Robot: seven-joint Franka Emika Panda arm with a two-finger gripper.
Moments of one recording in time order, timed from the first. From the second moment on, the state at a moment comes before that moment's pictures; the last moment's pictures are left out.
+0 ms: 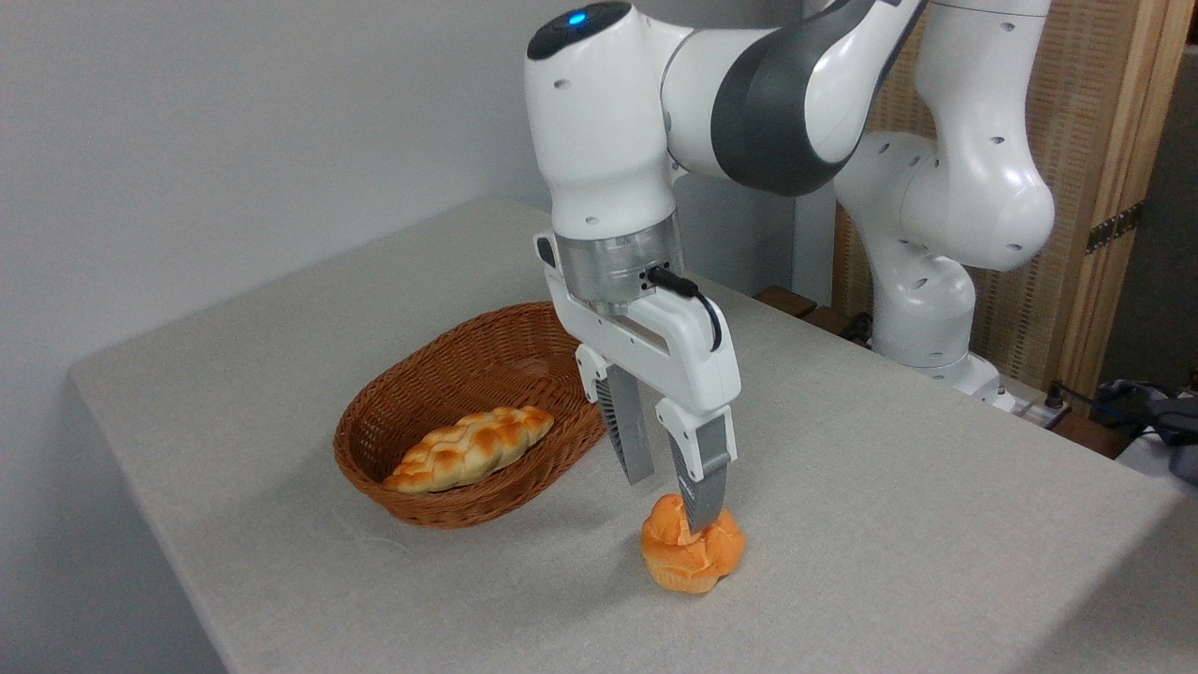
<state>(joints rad) -0.12 -0.23 0.20 -2.27 0.17 2.04 0.90</state>
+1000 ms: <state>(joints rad) -0.18 -0.19 0.31 -2.31 0.17 2.05 0.97</state>
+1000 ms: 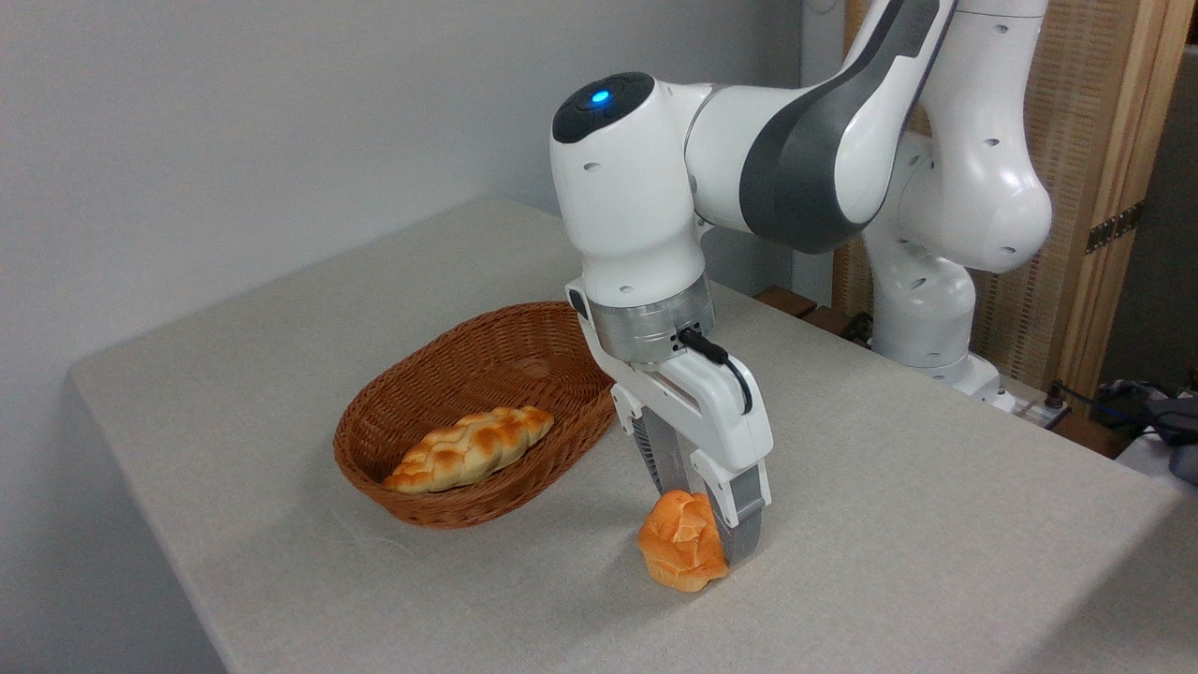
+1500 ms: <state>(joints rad) -0.20 -0.19 0.31 -2.31 0.17 2.06 0.97</state>
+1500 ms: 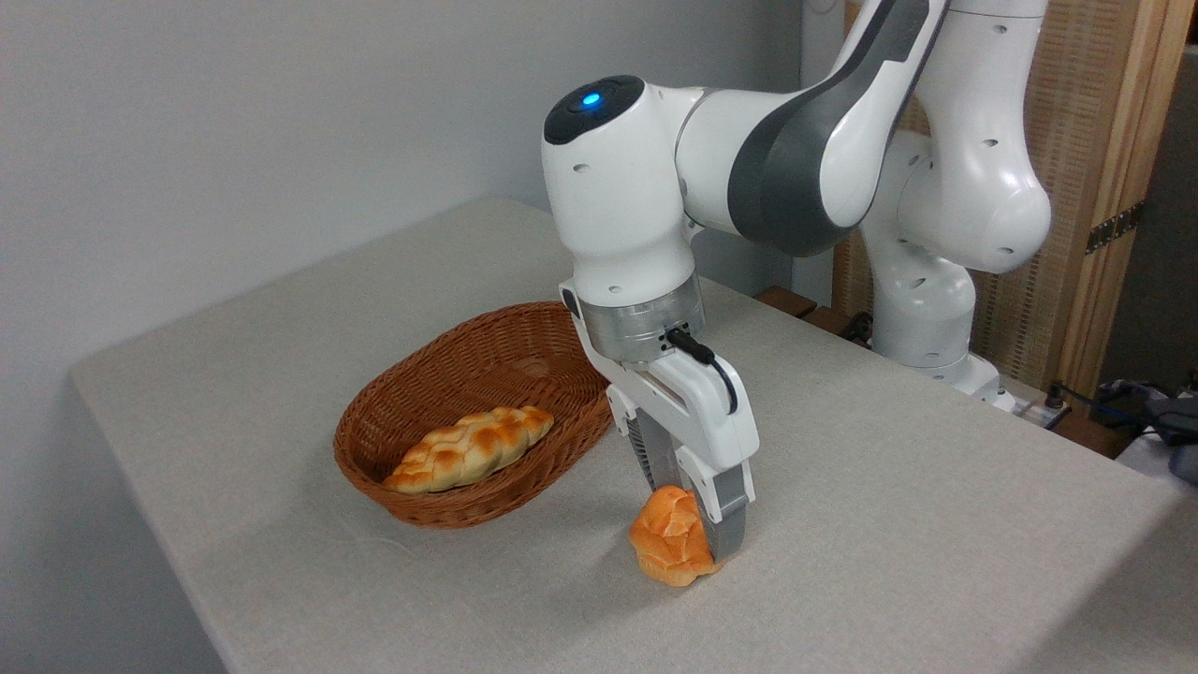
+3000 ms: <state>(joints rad) -0.27 -0.21 0.05 -1.92 -0.02 1.57 0.73</state>
